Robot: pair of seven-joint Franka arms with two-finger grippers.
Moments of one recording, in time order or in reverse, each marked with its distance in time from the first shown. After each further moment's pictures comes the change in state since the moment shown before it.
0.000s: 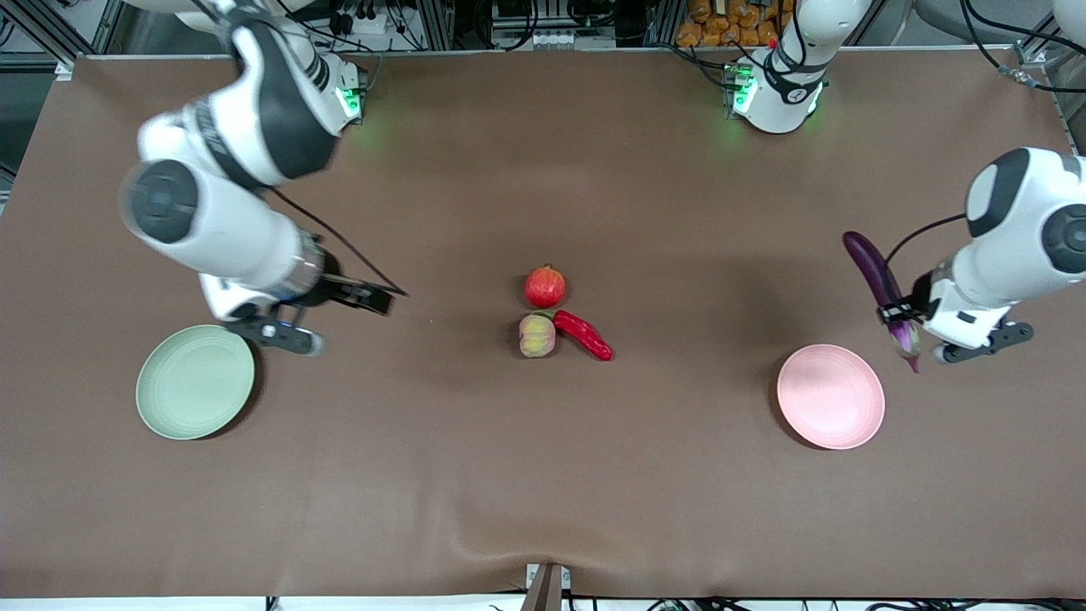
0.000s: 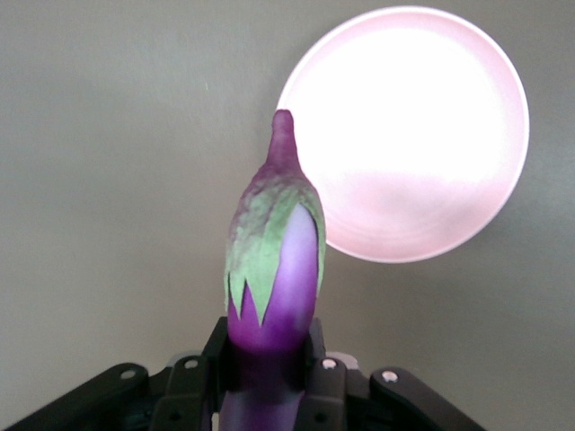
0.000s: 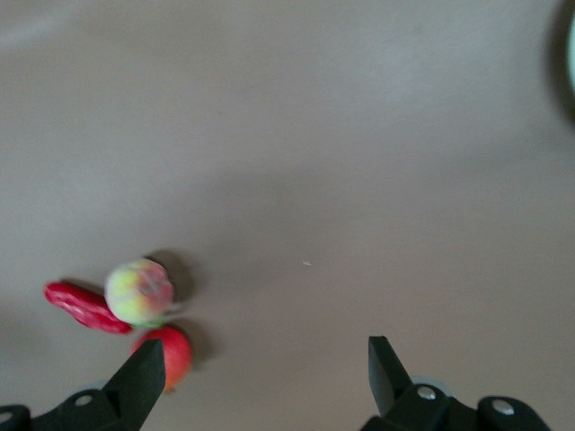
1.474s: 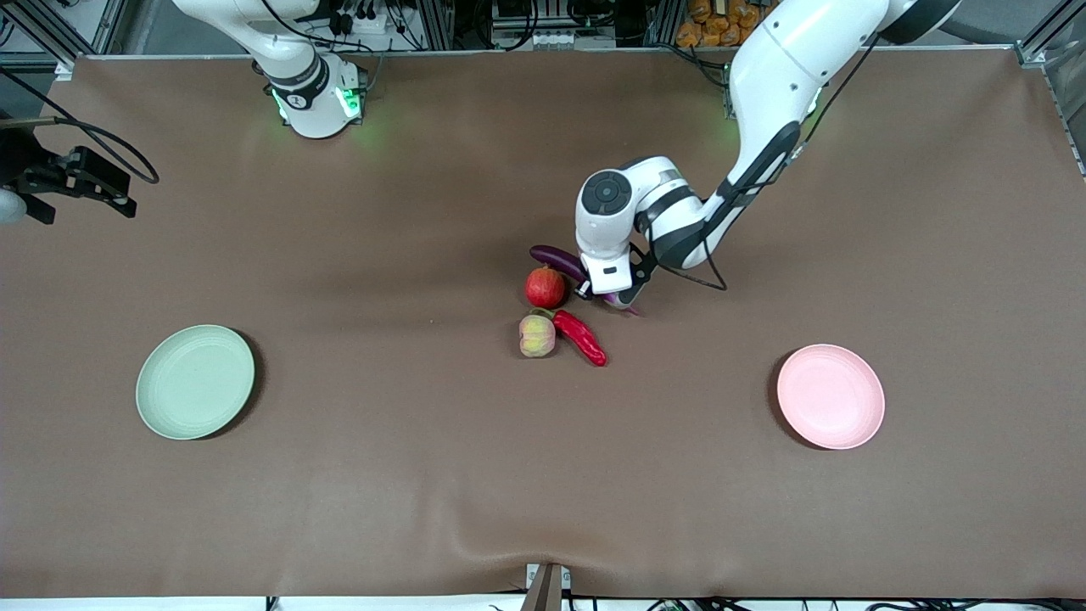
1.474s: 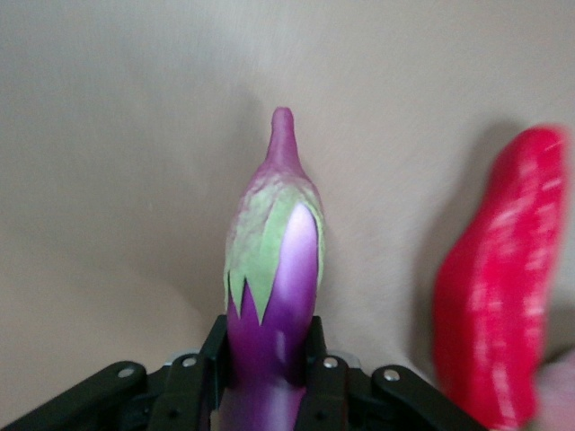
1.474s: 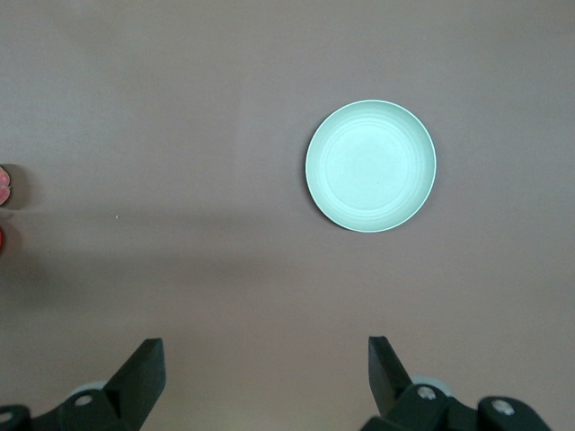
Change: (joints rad) left arm -1.341 0.103 0.606 0.004 -0.076 0.394 -1.467; right arm -0.353 -0.367 -0.028 0.006 -0.170 -0.347 -0.791
